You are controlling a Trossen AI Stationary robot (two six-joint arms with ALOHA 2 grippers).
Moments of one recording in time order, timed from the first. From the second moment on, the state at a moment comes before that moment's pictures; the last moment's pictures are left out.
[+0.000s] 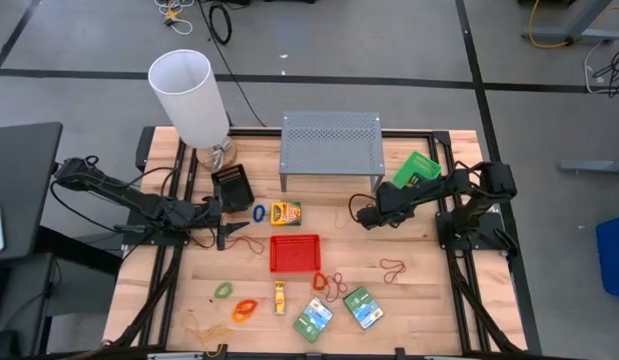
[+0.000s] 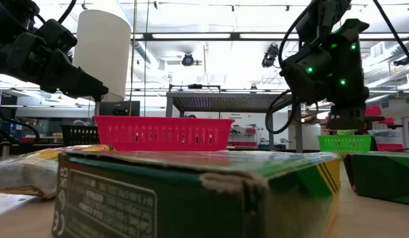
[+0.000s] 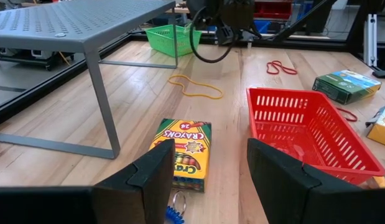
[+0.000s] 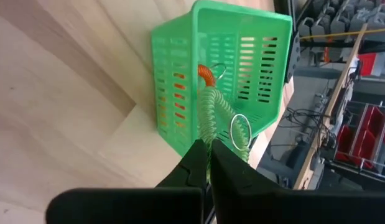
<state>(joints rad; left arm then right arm) -0.34 0.48 0.01 0.23 -0.54 -0.11 0.01 1.71 0.94 -1.39 0.59 0.87</state>
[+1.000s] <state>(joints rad) -0.34 0.48 0.01 0.23 -0.52 -0.12 0.13 1.70 1.10 -1.42 0.56 0.86</state>
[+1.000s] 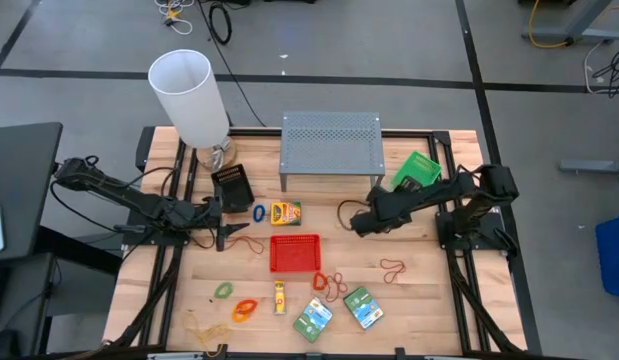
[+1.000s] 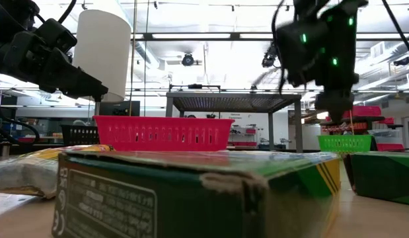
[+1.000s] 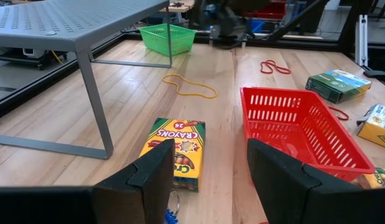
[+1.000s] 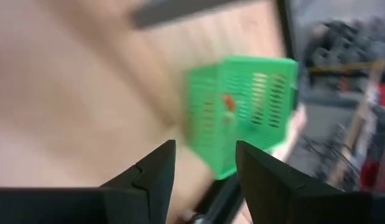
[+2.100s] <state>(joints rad) -0.34 0.49 0.01 0.24 -0.52 -0.12 0.20 1.77 1.20 -0.69 0.16 0.12</state>
